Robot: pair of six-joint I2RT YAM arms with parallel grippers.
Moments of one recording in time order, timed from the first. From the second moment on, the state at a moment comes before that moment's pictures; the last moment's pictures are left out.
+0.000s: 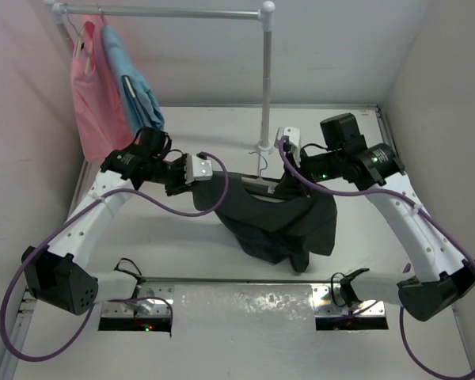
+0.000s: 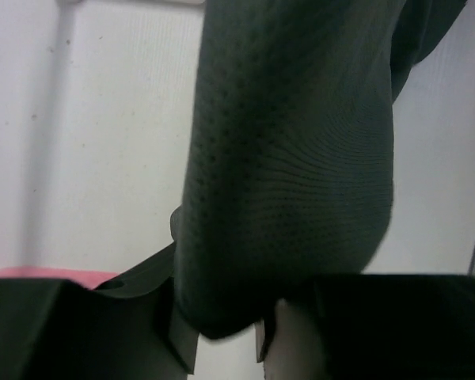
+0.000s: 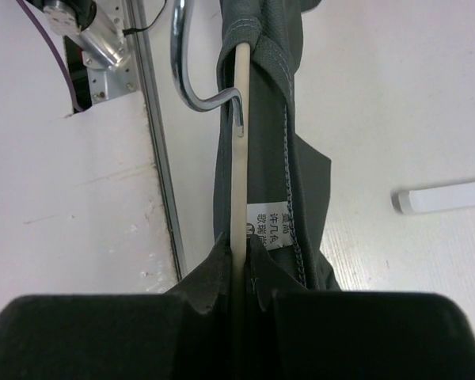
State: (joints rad) left arm -0.31 1.27 1.22 -0.93 0.57 1.02; right arm 0.44 1.26 1.41 -0.99 -0.77 -0.50
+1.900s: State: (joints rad) left arm -0.04 1.23 1.12 -0.60 0.57 0.52; right arm 0.57 1.46 1.94 -0.99 -0.26 -0.13
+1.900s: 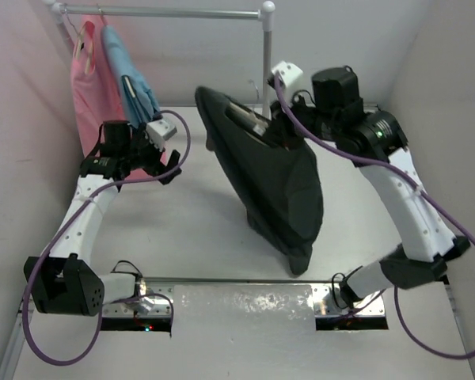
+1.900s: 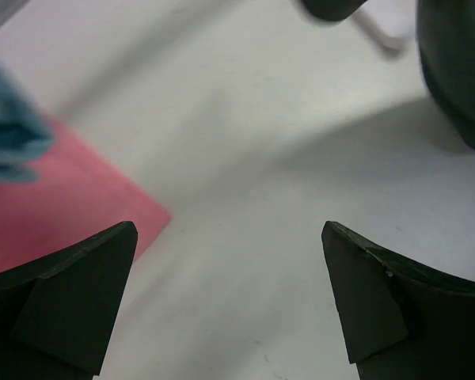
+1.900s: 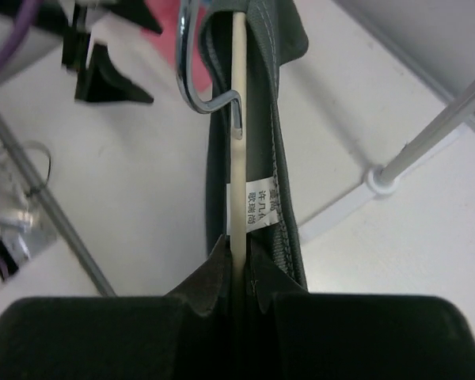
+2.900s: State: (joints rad) left arm -0.03 0.99 0.87 -0.46 0.33 0.28; right arm 0.47 2.01 2.30 -0.36 0.04 0.08
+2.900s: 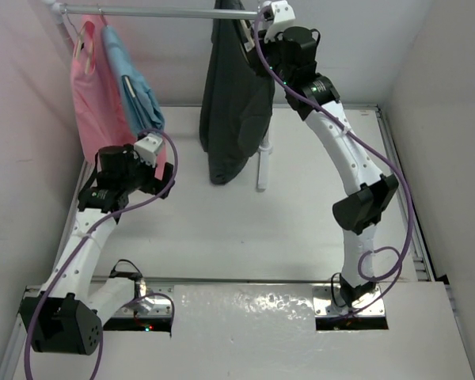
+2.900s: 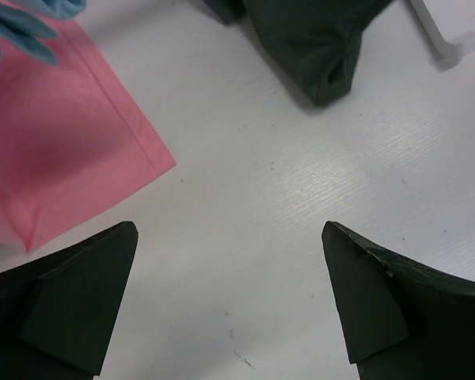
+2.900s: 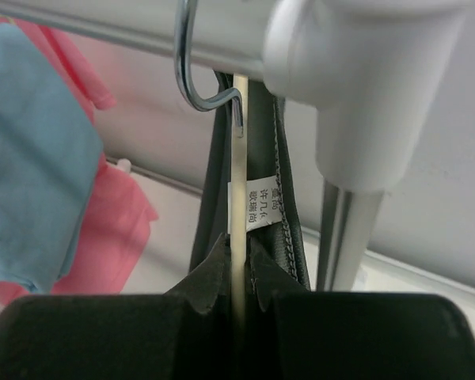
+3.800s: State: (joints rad) left arm -0.03 0.96 0.78 -0.42 0.31 0.27; right arm 0.45 2.07 2.25 -0.26 -0.08 0.09
